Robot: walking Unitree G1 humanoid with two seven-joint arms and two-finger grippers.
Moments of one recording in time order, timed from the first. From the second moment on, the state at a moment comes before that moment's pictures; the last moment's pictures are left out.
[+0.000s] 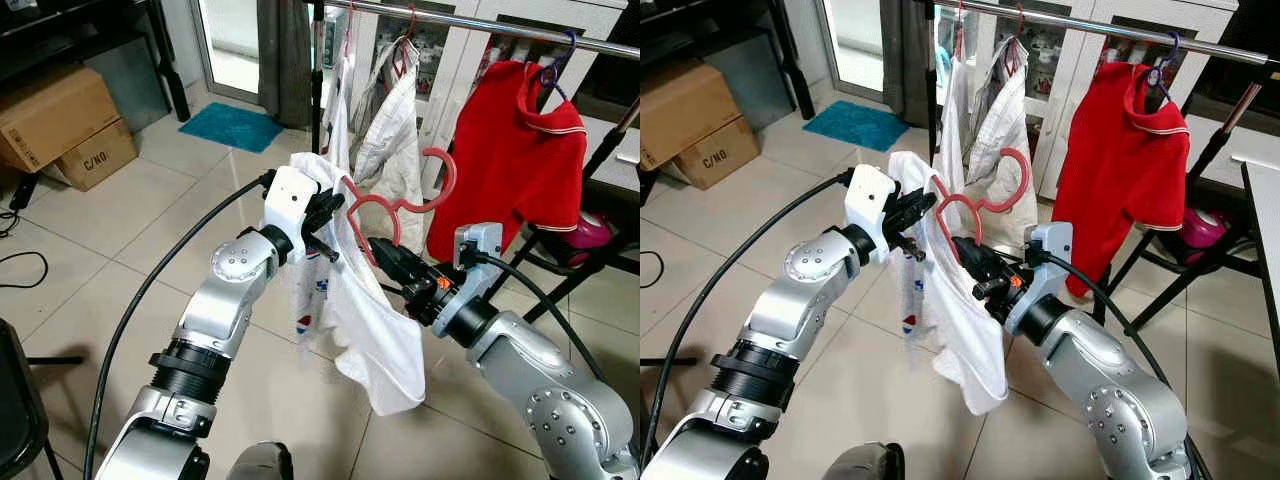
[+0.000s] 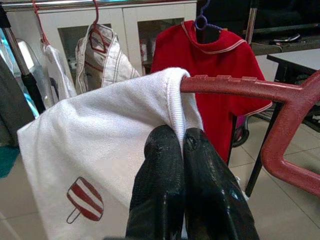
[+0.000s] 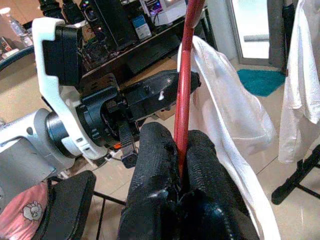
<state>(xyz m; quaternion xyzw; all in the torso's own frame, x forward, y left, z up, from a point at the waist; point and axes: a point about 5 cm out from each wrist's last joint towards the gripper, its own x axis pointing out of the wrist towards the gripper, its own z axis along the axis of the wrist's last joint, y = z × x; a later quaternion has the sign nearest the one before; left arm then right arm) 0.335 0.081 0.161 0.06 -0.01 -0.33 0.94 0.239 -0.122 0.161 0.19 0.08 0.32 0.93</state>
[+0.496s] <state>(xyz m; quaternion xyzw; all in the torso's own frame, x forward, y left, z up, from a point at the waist) 0.335 0.081 0.161 0.06 -0.01 -0.33 0.94 0.239 -0.122 0.161 0.19 0.08 0.32 0.93</state>
